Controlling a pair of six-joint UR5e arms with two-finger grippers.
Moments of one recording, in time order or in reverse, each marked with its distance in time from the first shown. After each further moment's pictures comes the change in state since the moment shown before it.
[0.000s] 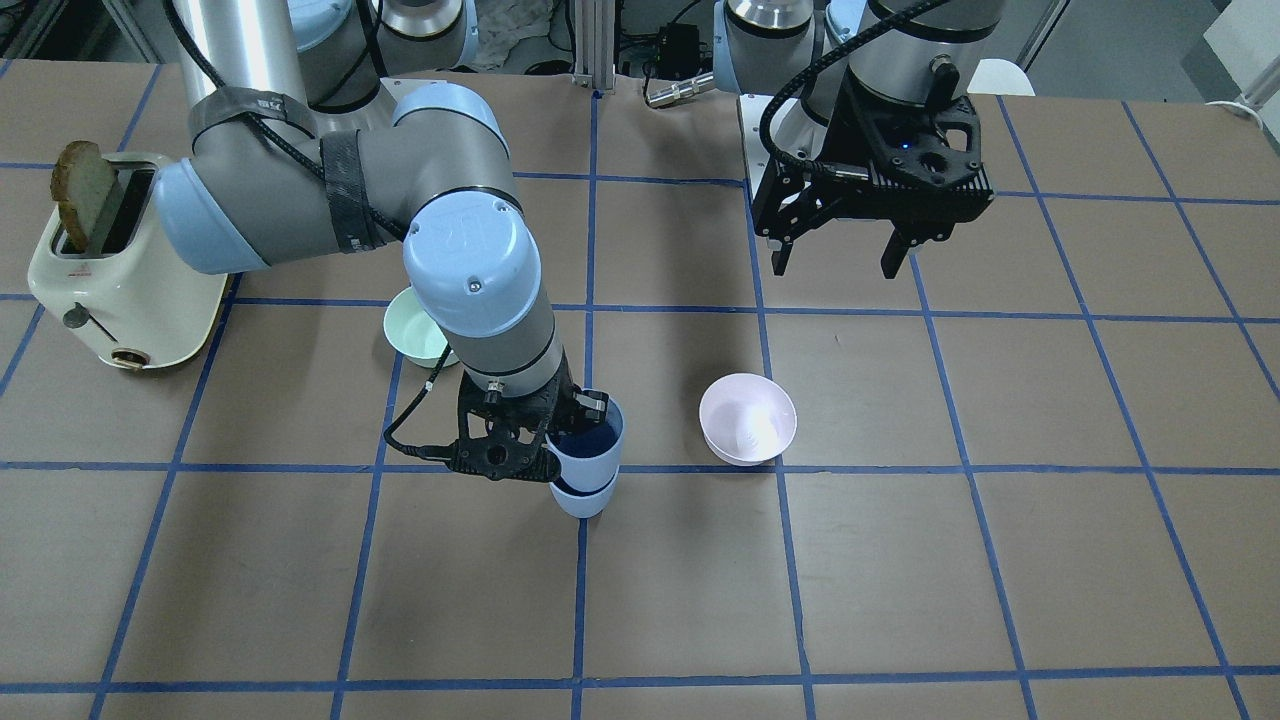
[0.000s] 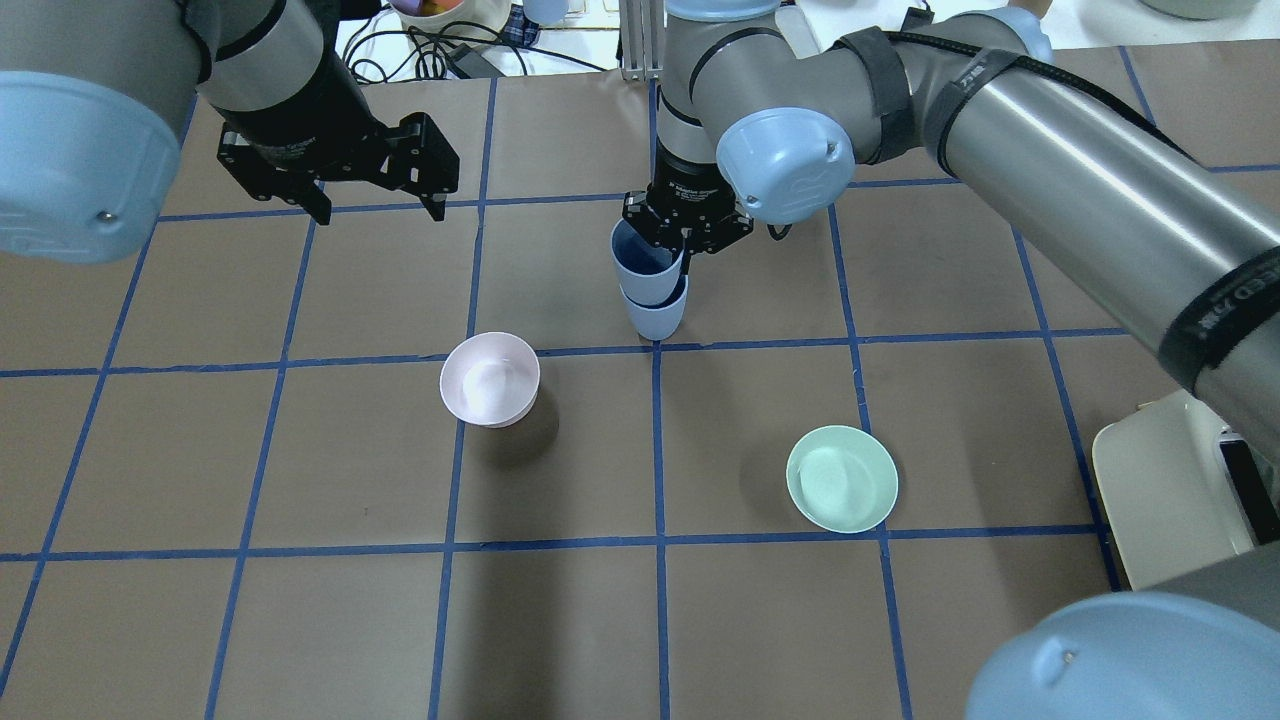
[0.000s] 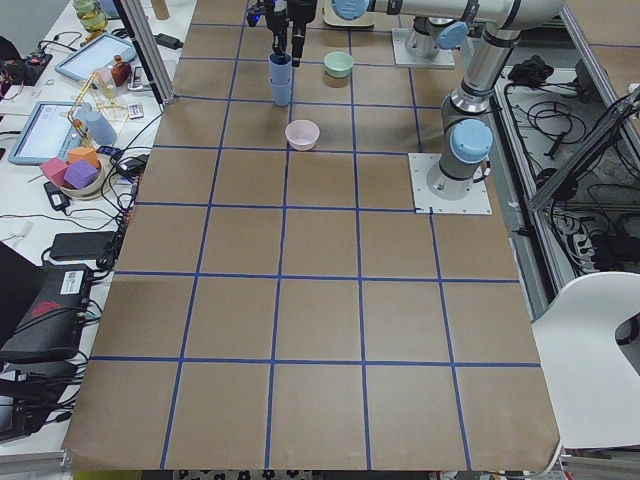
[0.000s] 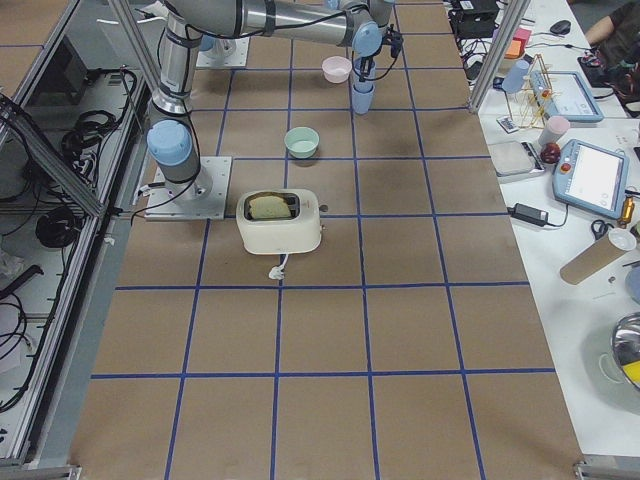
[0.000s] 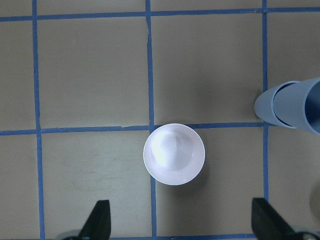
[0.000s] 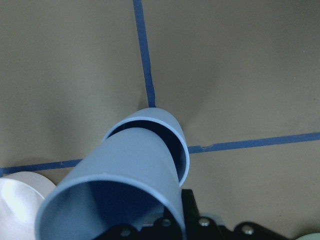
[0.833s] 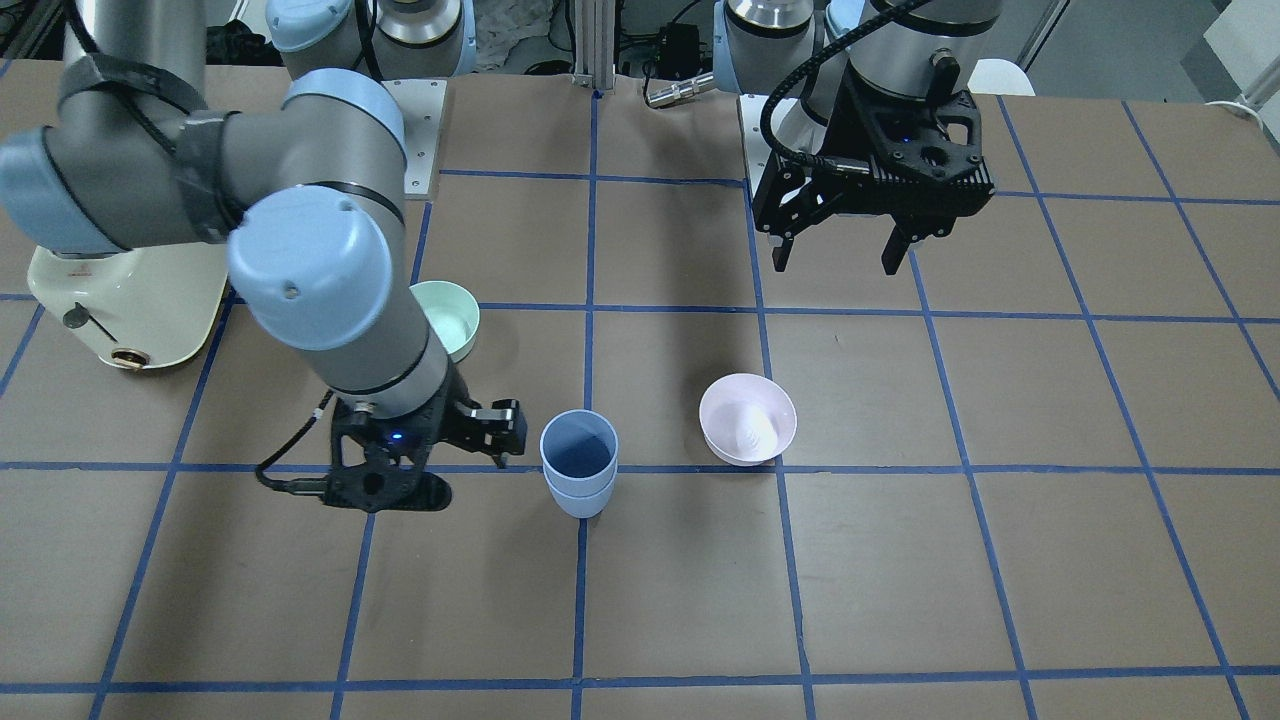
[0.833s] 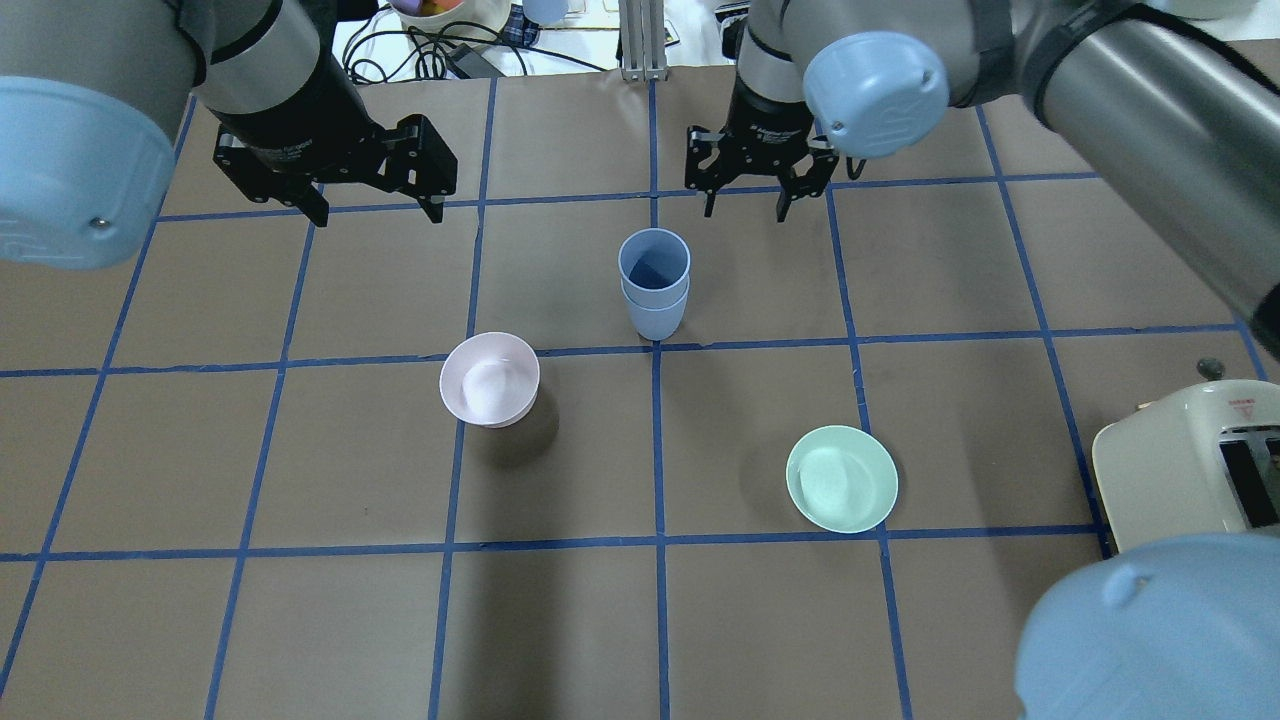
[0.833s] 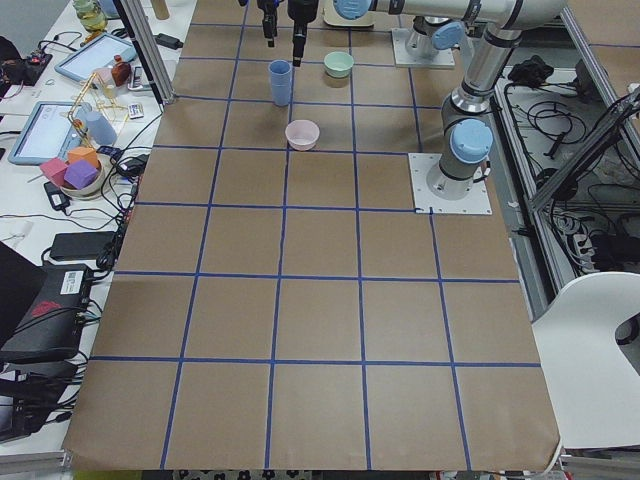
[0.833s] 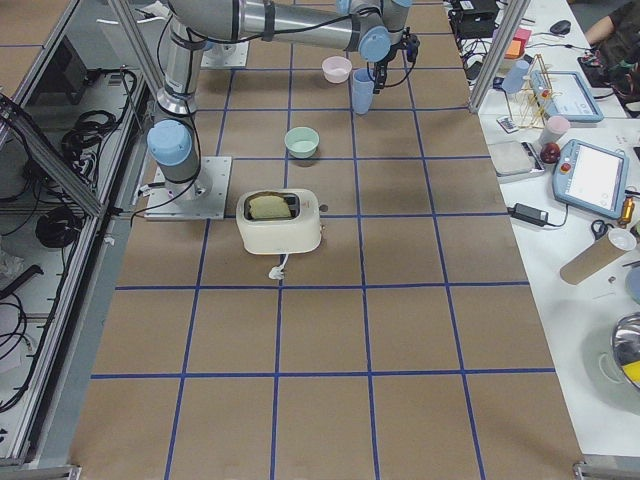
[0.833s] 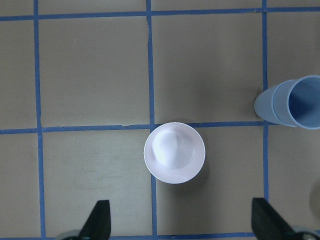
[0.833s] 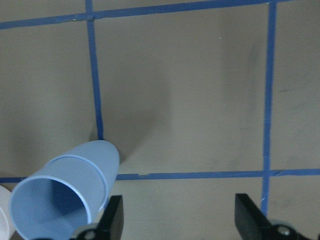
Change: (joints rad) left arm 0.000 0.007 -0.004 -0.001 0.001 0.000; right arm -0.157 -0.063 -0.049 0.072 -0.032 -0.249
